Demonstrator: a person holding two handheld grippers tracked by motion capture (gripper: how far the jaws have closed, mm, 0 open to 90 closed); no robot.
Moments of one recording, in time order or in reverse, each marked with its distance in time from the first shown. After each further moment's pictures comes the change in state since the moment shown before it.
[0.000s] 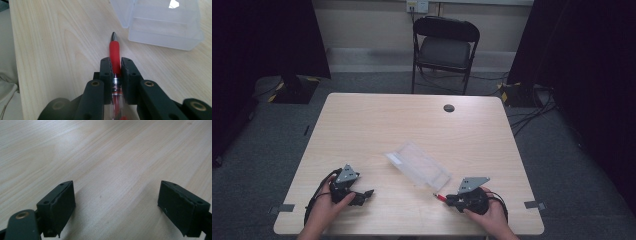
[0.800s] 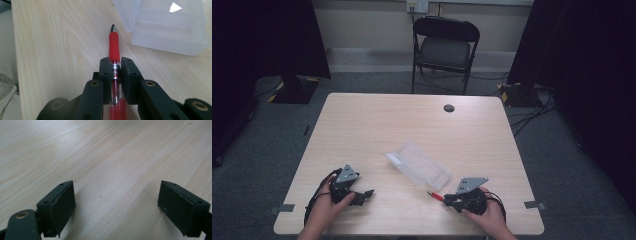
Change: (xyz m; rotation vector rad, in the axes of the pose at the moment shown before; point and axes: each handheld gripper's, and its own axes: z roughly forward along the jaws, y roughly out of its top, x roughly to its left) left arm 0.000 0.000 0.000 -0.001 0.001 0.000; right arm 0.002 0.000 0.004 -0.020 0.011 -0.017
